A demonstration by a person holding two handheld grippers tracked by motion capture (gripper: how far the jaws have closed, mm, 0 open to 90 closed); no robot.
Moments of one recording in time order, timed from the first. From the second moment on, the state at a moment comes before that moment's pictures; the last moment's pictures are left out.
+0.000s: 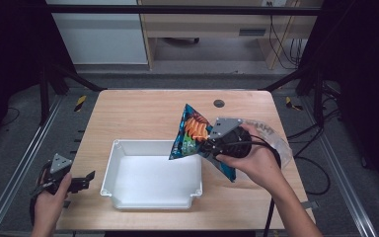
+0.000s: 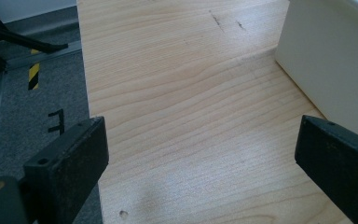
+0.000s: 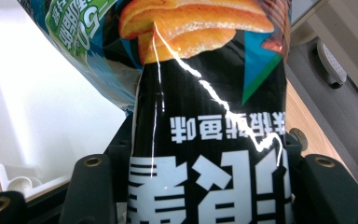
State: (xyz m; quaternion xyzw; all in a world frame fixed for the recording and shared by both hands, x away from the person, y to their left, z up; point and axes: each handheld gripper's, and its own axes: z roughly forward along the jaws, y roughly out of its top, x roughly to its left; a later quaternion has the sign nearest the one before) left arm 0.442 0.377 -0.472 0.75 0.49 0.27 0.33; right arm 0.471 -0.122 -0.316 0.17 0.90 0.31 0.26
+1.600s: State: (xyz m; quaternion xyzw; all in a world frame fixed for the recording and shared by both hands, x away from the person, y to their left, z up) left arm 0.442 0.378 -0.471 0.75 0.49 0.27 0.33; right arm 0.462 -0.075 -0.316 0.11 0.91 0.32 0.25
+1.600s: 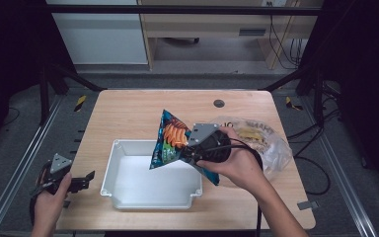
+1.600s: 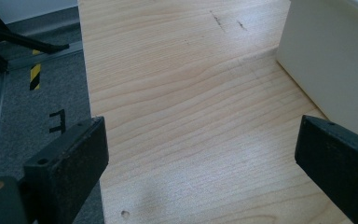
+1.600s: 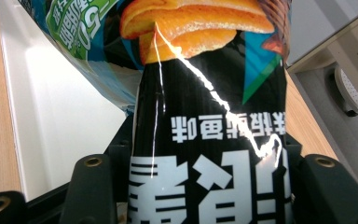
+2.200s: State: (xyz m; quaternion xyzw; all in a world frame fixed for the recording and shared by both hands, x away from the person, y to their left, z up) left arm 0.443 0.377 -0.471 0.76 0.49 0.27 0.33; right arm 0.469 -0.053 -0.328 0.11 0.91 0.33 0.23
